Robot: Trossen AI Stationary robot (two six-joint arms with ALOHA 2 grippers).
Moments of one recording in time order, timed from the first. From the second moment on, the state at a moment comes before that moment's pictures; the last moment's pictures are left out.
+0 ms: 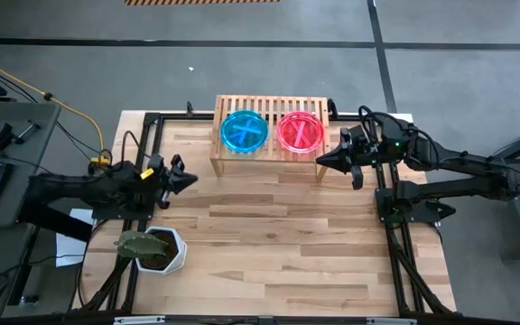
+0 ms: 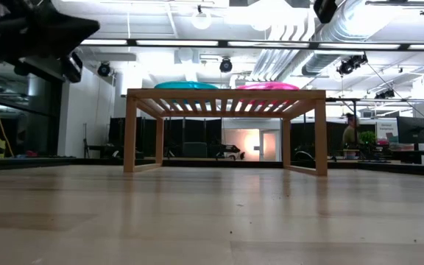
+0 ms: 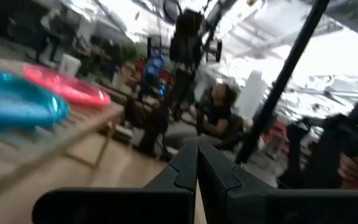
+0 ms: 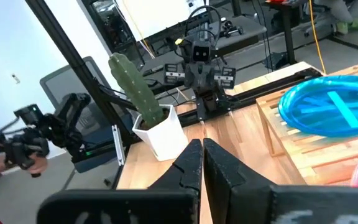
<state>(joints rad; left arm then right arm) 0.04 0.20 0.01 0.43 0.01 -0.43 -0.20 0.82 0.87 -0.19 -0.30 0.33</state>
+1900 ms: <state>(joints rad) 0.04 0.03 0.04 -0.05 0.03 -0.36 -0.08 0.02 0.11 -0.05 -0.20 0.26</state>
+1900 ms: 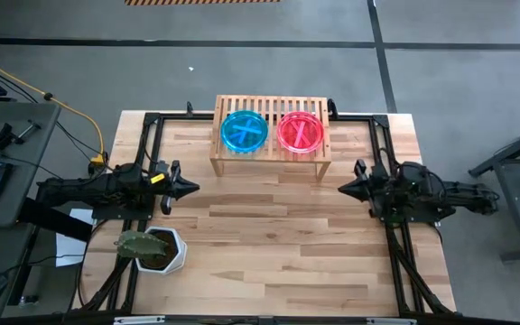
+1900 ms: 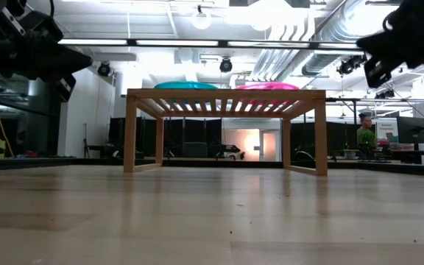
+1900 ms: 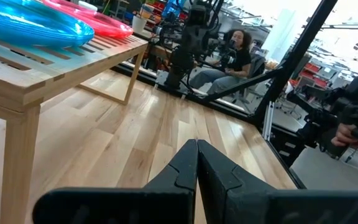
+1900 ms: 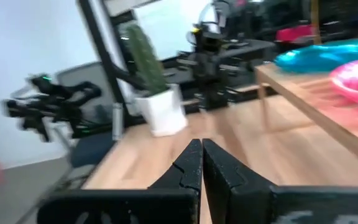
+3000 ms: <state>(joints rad) 0.04 0.03 0.04 -0.05 0.03 -0.36 -0.07 0.00 0.02 0.01 0.02 0.26</state>
